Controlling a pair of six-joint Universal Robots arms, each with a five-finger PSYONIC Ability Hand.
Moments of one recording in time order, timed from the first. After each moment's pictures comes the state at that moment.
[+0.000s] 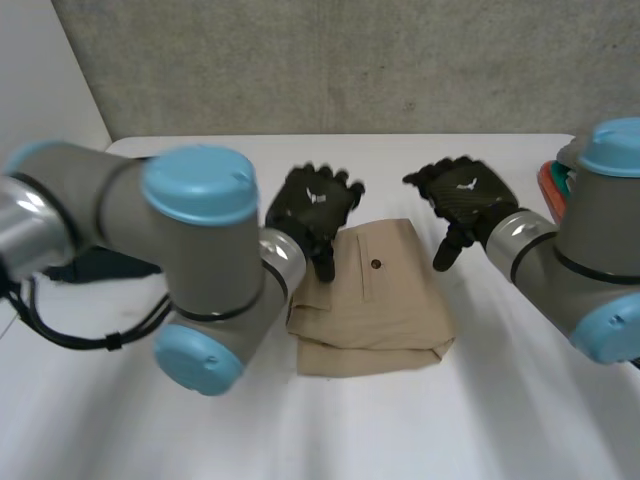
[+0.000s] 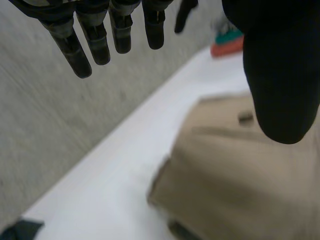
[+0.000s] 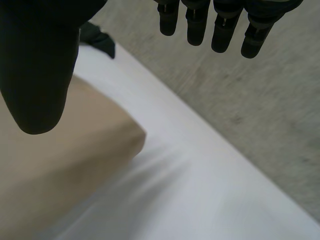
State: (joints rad) left arm 3.97 -2.17 -1.11 3.12 -1.61 3.46; right arm 1.95 -1.14 1.38 -0.02 1.39 2.75; left_hand 0.21 0.21 0.21 0.20 0.04; right_hand 0.18 0.18 0.21 0.21 0.04
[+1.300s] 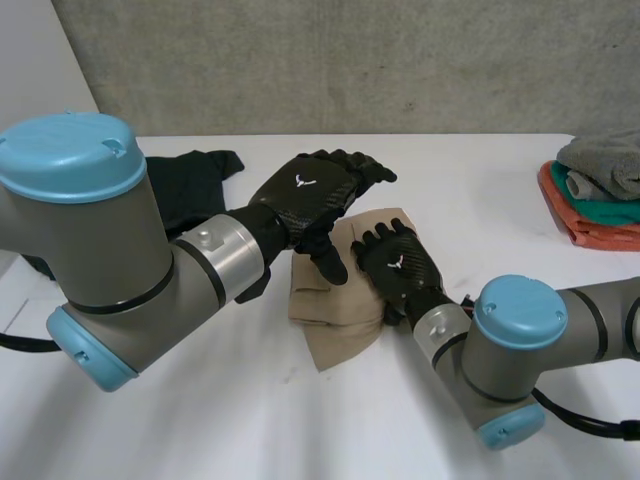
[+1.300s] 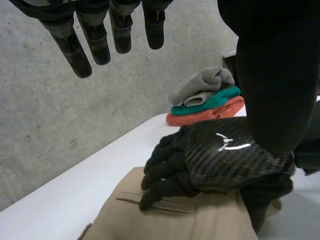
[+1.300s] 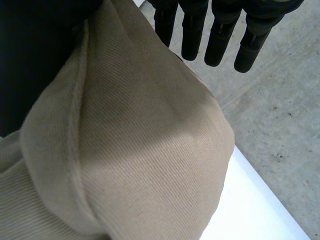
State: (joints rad) left arm 4.10 -1.96 -1.33 3.18 -1.20 3.23; right arm 2.11 -0.88 1.62 -0.64 1.41 2.59; left_hand 0.21 0.21 0.21 0.20 0.04; right_hand 0.35 0.33 0.34 0.35 0.13
